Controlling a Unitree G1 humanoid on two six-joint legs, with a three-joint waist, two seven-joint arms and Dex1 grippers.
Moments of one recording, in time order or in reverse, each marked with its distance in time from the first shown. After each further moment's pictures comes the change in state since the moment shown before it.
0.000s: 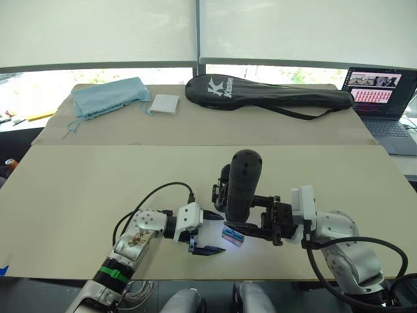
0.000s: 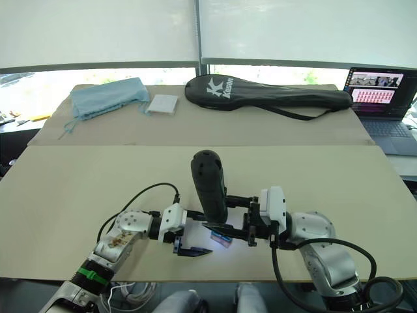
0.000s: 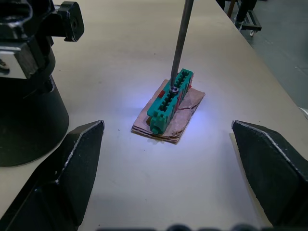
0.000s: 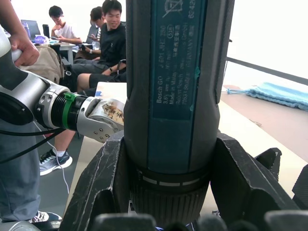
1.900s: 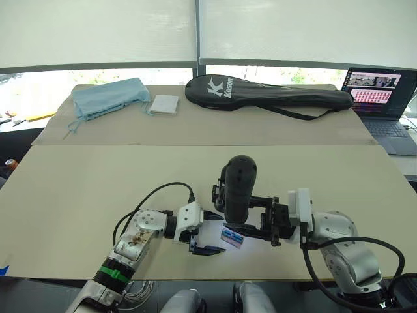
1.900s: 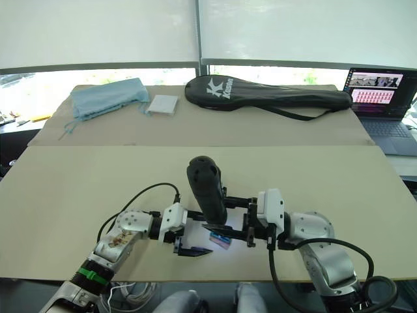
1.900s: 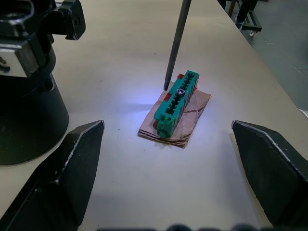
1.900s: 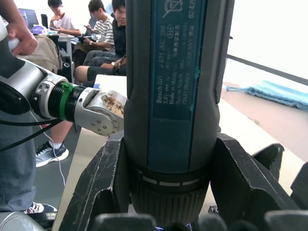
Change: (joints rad) left arm 0.000 -0.001 -0.001 -0.007 0.000 0.023 0.003; right arm -0.002 0.000 0.012 0.021 -0.041 -0.034 0.008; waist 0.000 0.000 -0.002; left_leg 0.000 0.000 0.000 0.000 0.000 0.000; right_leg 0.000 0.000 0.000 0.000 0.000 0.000
